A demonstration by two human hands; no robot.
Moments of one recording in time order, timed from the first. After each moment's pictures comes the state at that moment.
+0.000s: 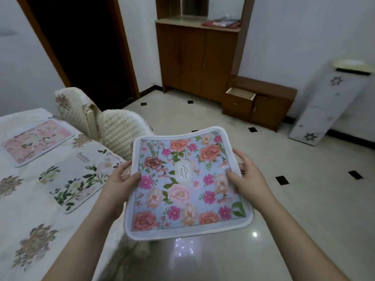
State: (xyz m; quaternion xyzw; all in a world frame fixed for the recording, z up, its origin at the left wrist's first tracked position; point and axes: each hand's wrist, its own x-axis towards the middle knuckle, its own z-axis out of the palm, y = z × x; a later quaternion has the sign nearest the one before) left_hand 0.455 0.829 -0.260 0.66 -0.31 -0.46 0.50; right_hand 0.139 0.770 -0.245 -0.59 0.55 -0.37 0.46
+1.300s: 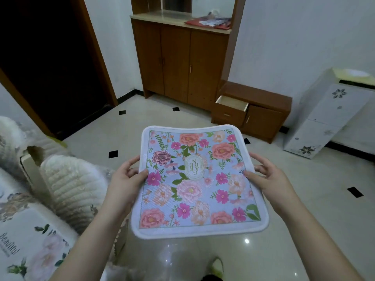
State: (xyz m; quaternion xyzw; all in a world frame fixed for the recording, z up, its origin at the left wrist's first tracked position) left_hand 0.453 0.468 -0.262 0.63 -0.32 -0.49 0.52; right_hand 0.116 0.440 -0.244 -0.49 0.59 -0.41 0.49
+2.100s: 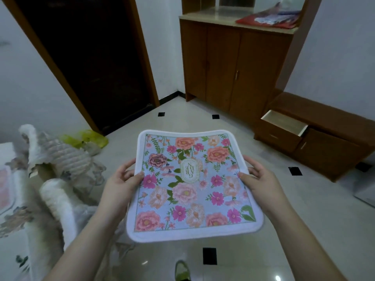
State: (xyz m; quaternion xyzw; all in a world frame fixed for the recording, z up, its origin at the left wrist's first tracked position) left_hand 0.430 0.263 -0.250 0.70 -0.24 -0.37 0.56; right_hand 0.134 0.132 -0.268 -0.51 0.51 -0.35 0.60
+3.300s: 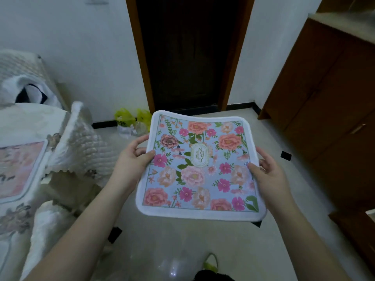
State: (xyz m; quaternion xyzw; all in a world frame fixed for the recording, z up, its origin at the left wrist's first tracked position) left_hand 0.702 0.018 -0.266 0.72 -0.09 -0.24 0.64; right_hand 0.487 -0.214 -0.277 -0.63 0.39 -0.22 0.63
